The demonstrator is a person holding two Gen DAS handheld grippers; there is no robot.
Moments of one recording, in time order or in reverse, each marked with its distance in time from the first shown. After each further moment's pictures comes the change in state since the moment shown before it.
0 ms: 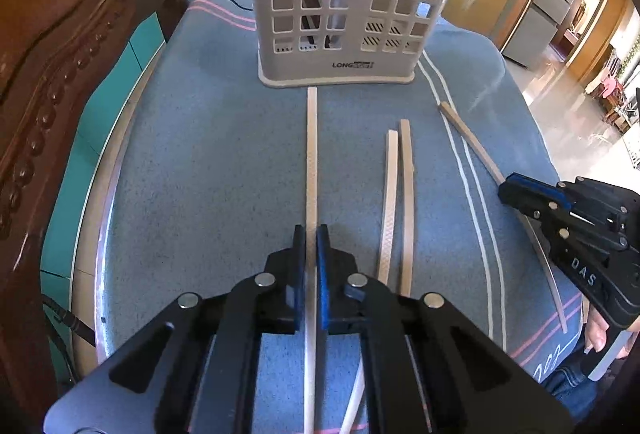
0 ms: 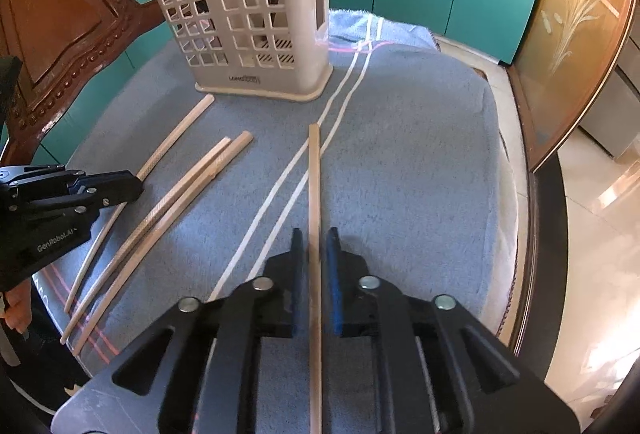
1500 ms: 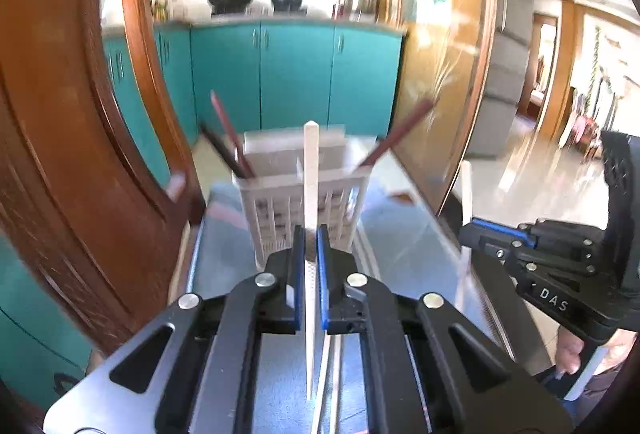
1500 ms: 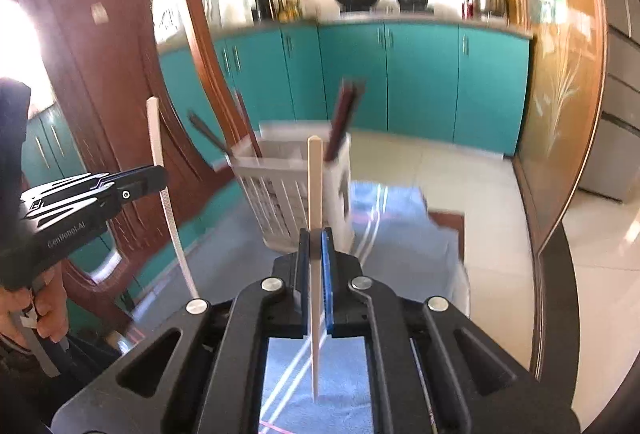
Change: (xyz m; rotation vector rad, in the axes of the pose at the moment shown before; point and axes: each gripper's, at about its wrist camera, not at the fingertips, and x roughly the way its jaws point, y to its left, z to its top) left arm -0.191 -0.043 0.031 0.079 -0.524 -0.036; right arm -0.165 0.000 0.031 0.026 -0.460 0.113
